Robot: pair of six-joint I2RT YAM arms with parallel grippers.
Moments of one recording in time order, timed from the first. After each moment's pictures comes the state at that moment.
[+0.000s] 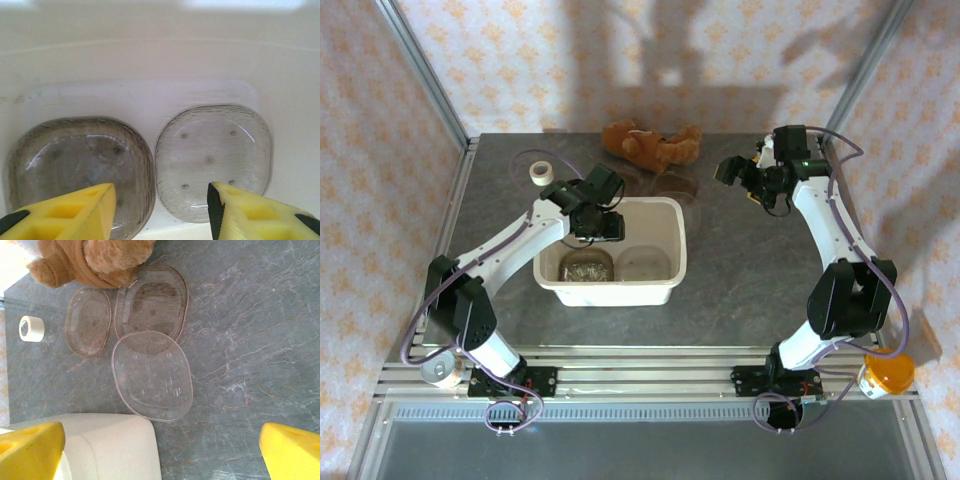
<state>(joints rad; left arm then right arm) -0.55 1.60 1.45 -1.02 -0.07 -0.62 0.05 1.60 1.47 -0.82 -0.41 0.42</state>
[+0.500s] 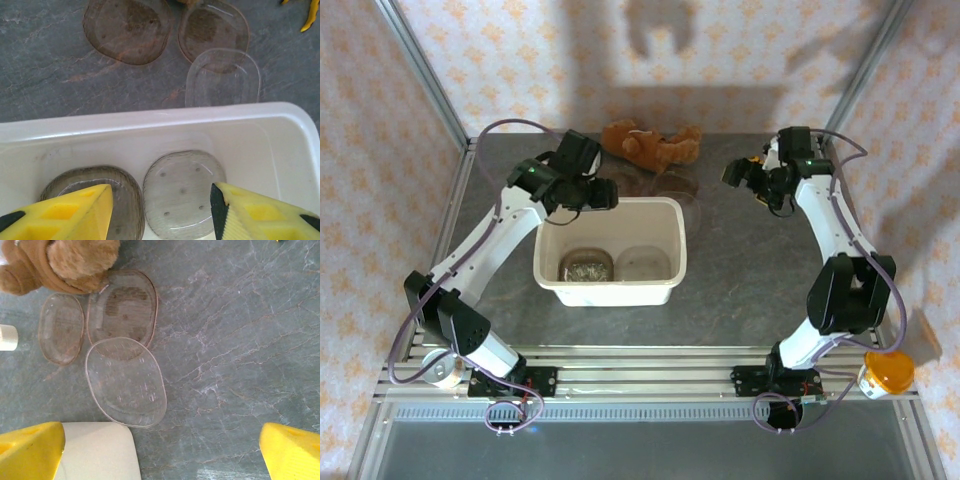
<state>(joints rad) -0.45 1.57 1.66 -1.05 -0.01 -0.51 0.01 1.63 1.46 -0.83 -0.38 0.40</state>
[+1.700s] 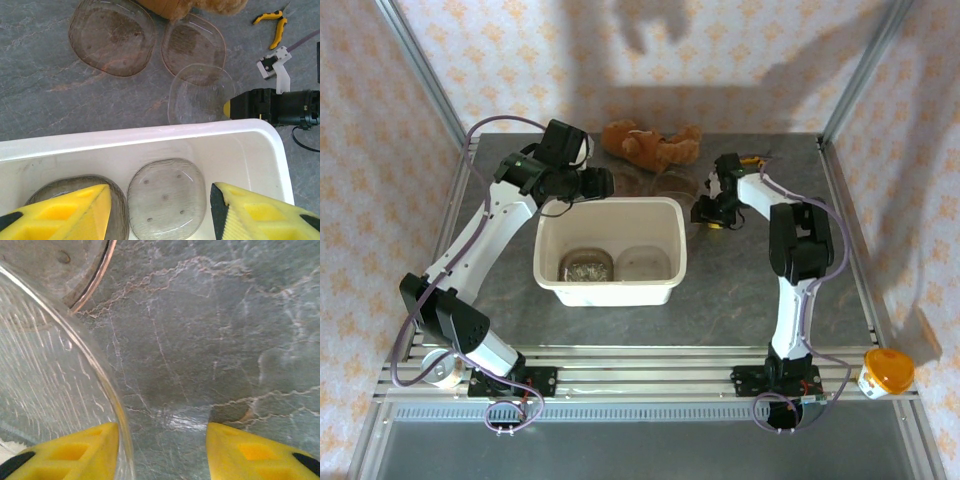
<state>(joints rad) -0.39 1.57 1.68 -1.02 0.10 -0.51 0.21 2.09 1.52 -0.76 -0.33 0.25</state>
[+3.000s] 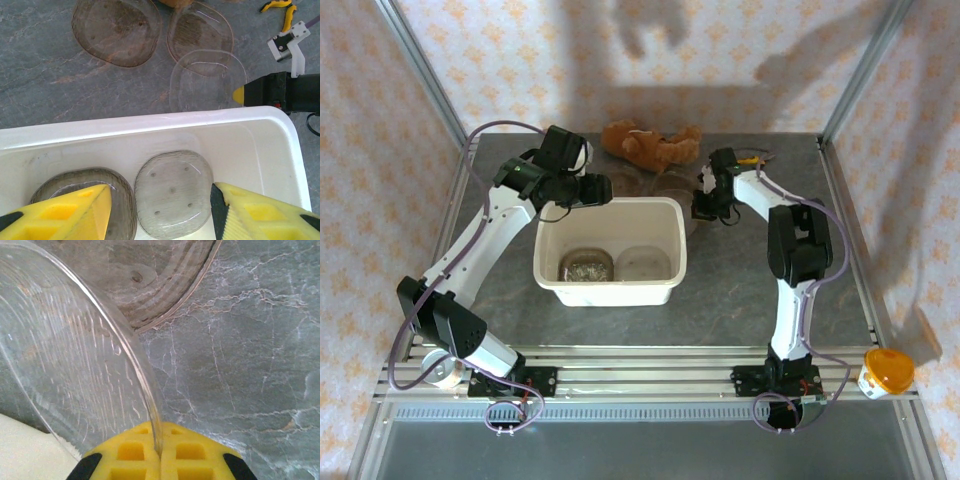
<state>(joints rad) -0.39 1.54 1.63 -1.02 0.10 -0.49 0.23 2.06 1.55 -0.75 -0.35 0.24</state>
